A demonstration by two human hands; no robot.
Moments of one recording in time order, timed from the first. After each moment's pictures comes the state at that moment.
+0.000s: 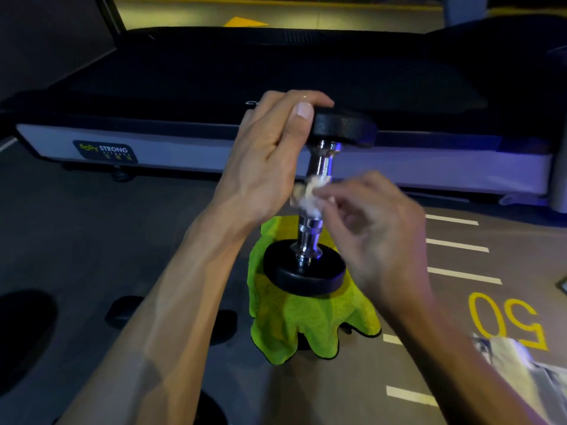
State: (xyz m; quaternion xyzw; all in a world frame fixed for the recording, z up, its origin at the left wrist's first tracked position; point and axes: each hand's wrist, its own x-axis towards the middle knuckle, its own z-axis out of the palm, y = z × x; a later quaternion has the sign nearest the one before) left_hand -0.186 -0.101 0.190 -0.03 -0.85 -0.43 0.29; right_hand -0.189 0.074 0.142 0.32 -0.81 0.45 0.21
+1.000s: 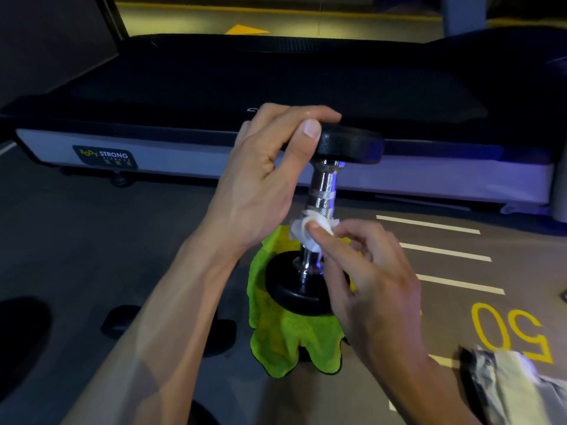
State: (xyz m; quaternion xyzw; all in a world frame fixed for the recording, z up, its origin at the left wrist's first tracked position) left_hand -0.175 -0.102 0.193 -0.05 -0.85 -0.45 0.29; right_hand -0.160 0.076 0.106 0.32 -0.84 0.33 0.29
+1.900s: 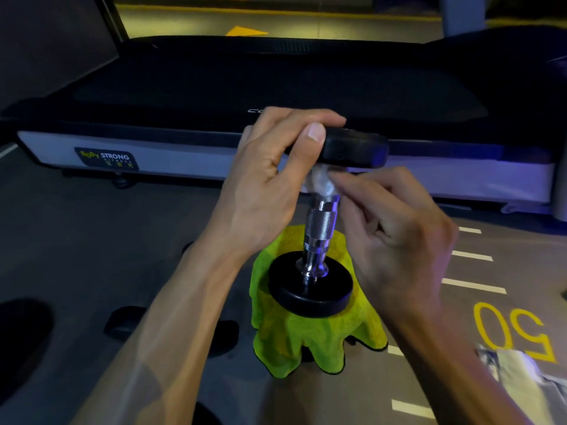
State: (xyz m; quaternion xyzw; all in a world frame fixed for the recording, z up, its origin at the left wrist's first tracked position) left_hand -0.170 -0.101 0.195 -0.06 -0.84 -0.46 0.28; right_hand -0.188 0.064 0.151 0.27 -0.80 0.37 0.39
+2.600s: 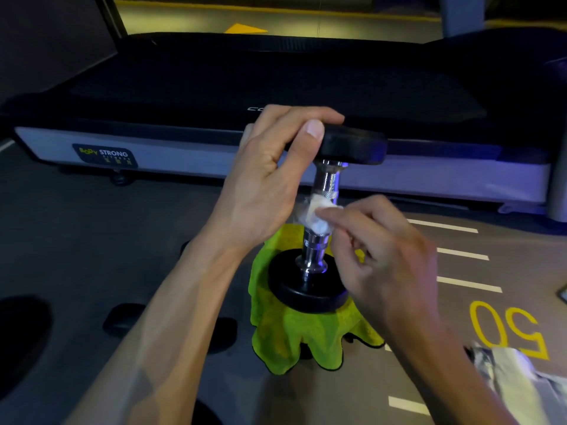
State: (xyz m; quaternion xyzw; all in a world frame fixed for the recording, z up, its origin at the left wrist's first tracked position) left_hand -0.173 -0.101 0.194 -0.05 -0.83 -0.48 0.29; right_hand -0.176 0.073 0.138 0.31 -0.84 0.34 0.29
